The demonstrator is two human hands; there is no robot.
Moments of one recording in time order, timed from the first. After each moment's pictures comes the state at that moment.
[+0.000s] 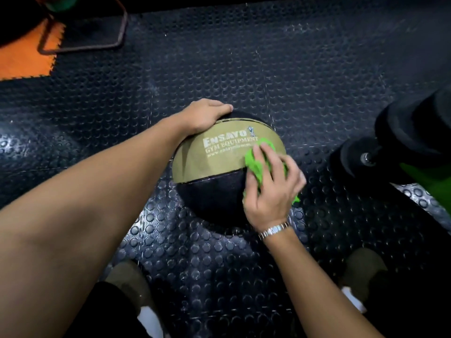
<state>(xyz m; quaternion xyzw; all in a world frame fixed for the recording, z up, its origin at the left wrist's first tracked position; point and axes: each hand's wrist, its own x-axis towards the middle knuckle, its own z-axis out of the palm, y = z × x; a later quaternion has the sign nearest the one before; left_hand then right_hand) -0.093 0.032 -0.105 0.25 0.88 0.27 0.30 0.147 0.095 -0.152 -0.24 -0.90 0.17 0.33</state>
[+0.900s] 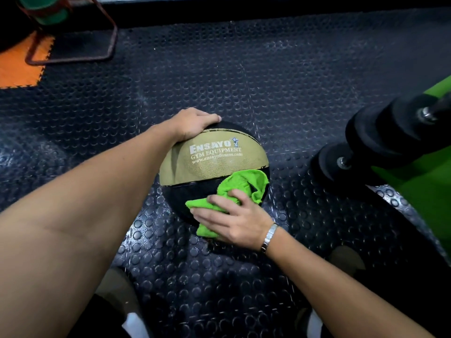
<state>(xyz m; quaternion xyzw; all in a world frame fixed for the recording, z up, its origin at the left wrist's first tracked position) -0.084 0.035 -0.096 0.23 0.88 0.27 0.31 0.171 0.109 -0.171 0.26 -0.92 -0.06 0.30</state>
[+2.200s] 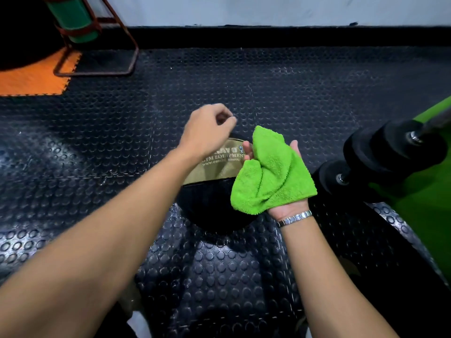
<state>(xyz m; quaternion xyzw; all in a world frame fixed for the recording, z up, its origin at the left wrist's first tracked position) -0.009 0.021 -0.025 0.23 0.88 0.40 0.08 0.148 0.137 -0.066 -0.17 -0.18 0.97 0.08</state>
